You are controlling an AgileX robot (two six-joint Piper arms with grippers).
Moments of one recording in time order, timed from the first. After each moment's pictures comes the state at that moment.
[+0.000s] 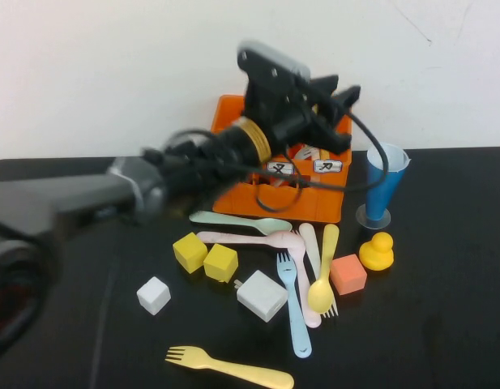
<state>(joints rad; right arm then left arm) -0.04 -0.01 0.02 -0.11 0.41 -0.21 -0.49 2.11 -1.45 0.57 -0.75 -0.57</state>
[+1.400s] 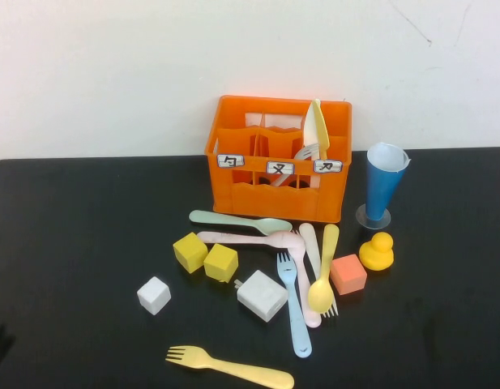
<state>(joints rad) -0.04 -0.01 0.02 -0.11 0.41 -0.21 -0.29 0.47 -0.37 0.98 0.04 -1.20</state>
